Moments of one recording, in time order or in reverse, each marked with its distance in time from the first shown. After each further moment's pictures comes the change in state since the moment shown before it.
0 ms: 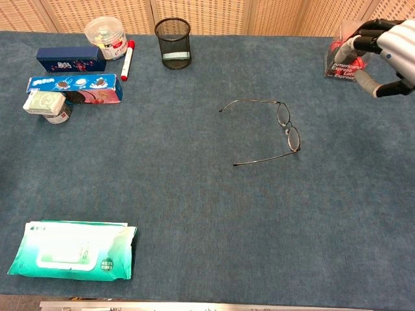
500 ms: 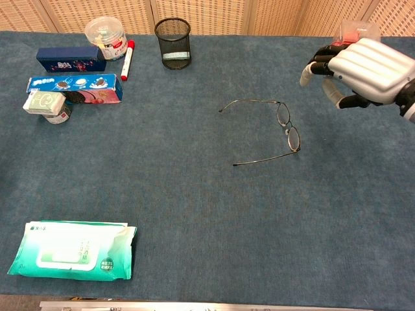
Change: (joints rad) left arm 0.006 -0.003 0.008 0.023 -0.006 -0.009 -0.020; right arm 0.109 -0.046 -0.037 0.015 0.010 -0.159 -0.035
